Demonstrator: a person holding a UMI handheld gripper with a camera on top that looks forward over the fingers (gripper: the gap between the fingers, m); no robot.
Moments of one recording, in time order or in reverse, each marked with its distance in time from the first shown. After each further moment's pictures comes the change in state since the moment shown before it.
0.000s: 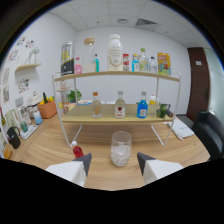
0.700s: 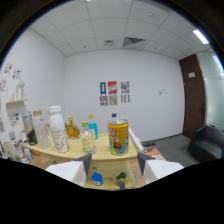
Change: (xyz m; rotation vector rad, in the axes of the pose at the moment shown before) arm 0.181 -0.241 0.019 0.257 0.031 0.057
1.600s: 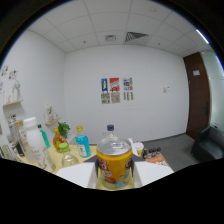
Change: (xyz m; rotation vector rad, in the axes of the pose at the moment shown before) arm 0.013 -0.029 0.101 -0.040 -0.034 -0.001
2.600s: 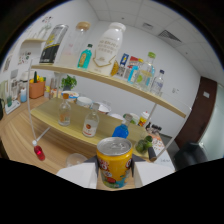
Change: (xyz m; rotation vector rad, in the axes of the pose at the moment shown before) arm -0.089 0.215 -0.073 -0.239 0.054 -0.401
